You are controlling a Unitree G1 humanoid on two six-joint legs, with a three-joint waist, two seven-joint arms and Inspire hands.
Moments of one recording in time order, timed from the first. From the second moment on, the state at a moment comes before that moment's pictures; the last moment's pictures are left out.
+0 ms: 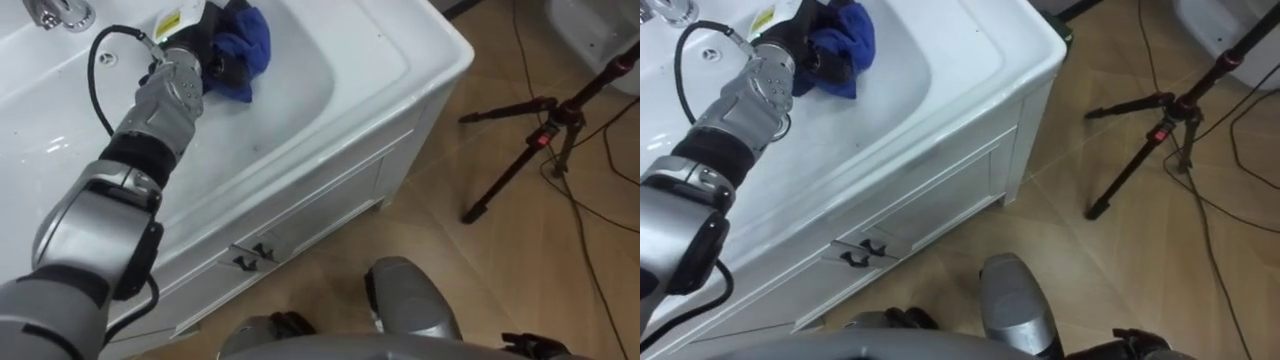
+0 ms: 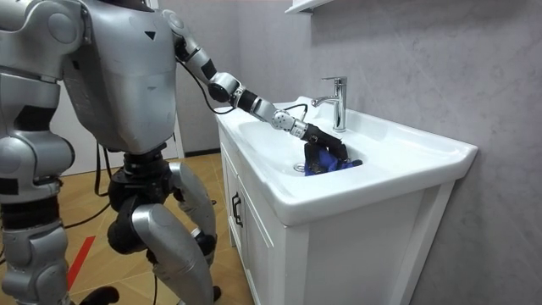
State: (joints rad) left arm -0.72 0.31 -0.35 0.94 0.47 0.12 0.11; right arm 0.02 -0.39 0.10 1.36 0.11 0.07 0.17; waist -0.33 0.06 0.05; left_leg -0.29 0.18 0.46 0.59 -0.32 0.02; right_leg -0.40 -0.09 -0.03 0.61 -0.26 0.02
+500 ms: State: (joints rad) left arm -0.72 0.32 -0.36 0.92 0.47 0.12 0.03; right arm 0.02 -0.39 0.12 1.35 0.09 0.08 0.16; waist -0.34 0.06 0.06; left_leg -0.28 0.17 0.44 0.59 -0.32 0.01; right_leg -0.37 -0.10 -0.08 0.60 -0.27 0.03
